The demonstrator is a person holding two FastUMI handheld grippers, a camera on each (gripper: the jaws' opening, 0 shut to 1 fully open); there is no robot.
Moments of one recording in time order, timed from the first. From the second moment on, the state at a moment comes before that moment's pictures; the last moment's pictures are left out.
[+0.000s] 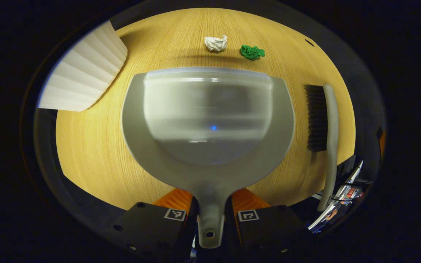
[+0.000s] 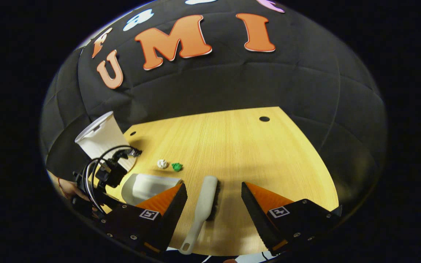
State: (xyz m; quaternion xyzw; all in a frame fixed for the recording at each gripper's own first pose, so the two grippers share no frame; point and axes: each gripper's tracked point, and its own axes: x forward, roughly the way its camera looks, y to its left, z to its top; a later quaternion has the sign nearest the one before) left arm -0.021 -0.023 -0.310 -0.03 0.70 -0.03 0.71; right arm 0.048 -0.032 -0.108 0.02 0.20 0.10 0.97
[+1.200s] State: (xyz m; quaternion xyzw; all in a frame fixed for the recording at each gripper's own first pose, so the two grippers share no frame) left arm -0.021 0.029 -0.289 -0.01 0.59 -0.09 0.80; right arm 0.017 0.004 -0.270 -0.07 0.53 0.08 0.84
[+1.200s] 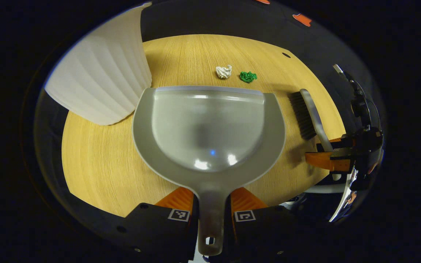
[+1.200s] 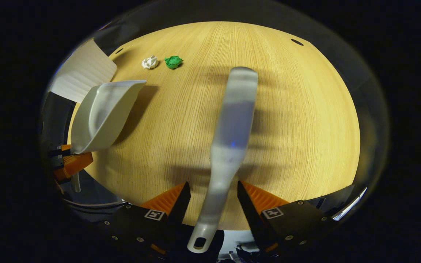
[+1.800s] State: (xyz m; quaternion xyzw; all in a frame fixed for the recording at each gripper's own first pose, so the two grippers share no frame) left arm -0.006 0.038 -0.297 0.02 0.59 -0.13 0.80; right arm 0.058 0.022 -0.212 -0.11 0.48 0.15 0.86
